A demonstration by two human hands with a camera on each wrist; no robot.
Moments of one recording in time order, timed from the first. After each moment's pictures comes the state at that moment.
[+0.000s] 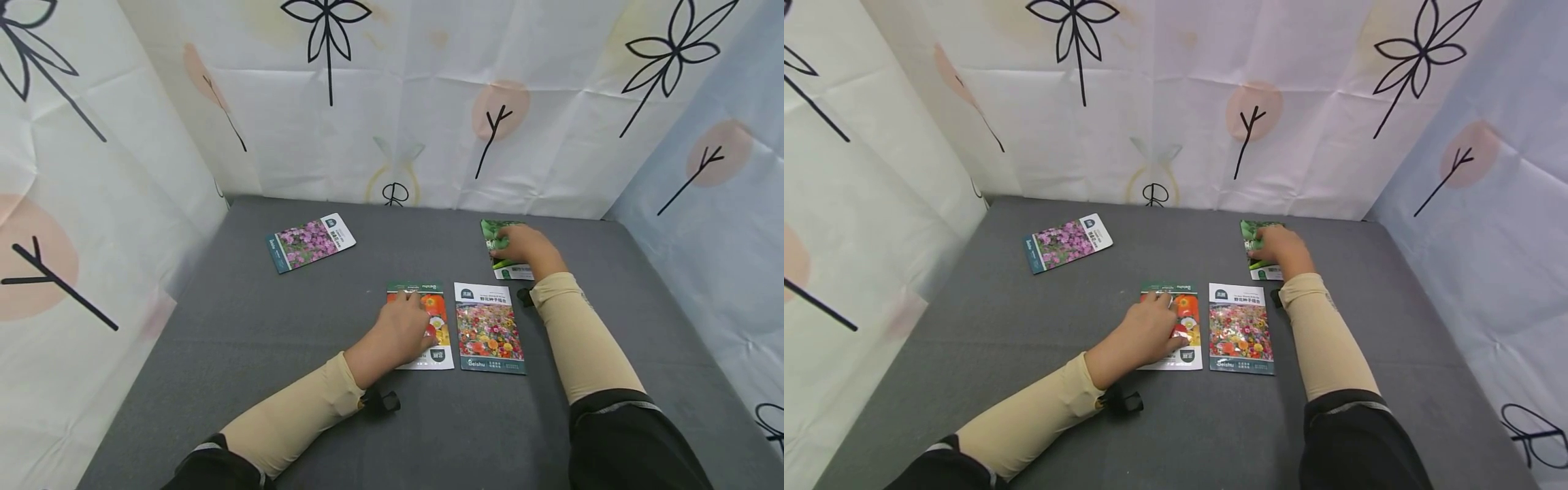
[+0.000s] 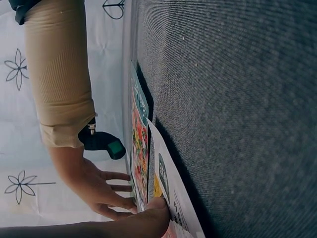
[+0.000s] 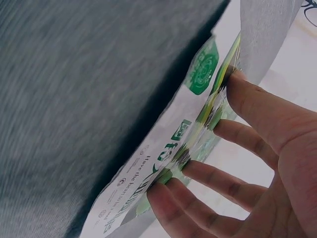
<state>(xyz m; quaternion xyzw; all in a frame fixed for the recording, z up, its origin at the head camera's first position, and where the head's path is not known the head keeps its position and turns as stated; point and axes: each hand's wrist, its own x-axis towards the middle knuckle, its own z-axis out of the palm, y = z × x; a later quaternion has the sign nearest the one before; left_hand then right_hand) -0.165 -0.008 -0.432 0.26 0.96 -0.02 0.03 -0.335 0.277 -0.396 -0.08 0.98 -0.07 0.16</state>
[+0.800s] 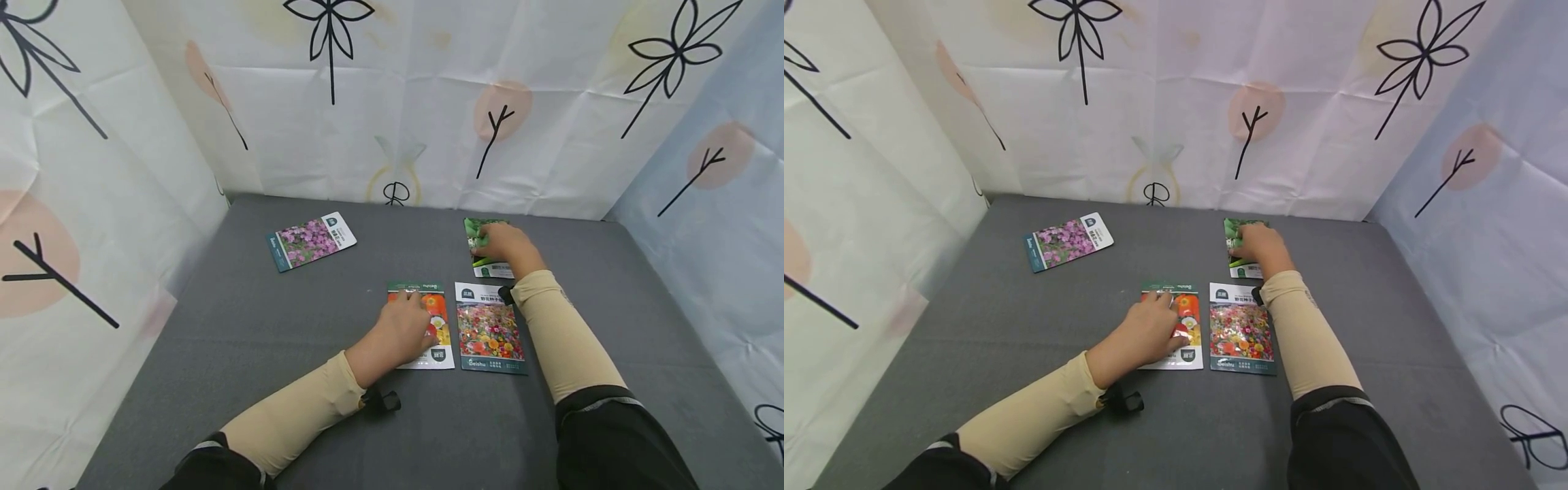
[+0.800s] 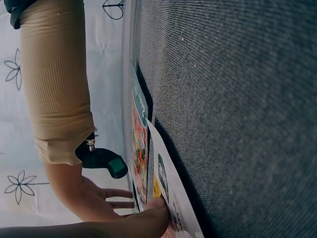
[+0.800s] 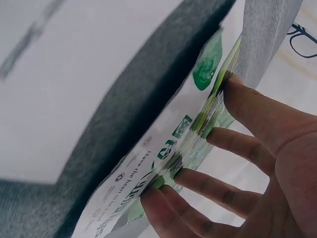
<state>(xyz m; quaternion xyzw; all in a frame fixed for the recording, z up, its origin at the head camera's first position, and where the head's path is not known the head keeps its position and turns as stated) -0.165 -0.008 -0.433 0.26 0.96 -0.03 0.02 -0.338 0.237 -0.401 -0.08 0.98 -0.05 0.15</state>
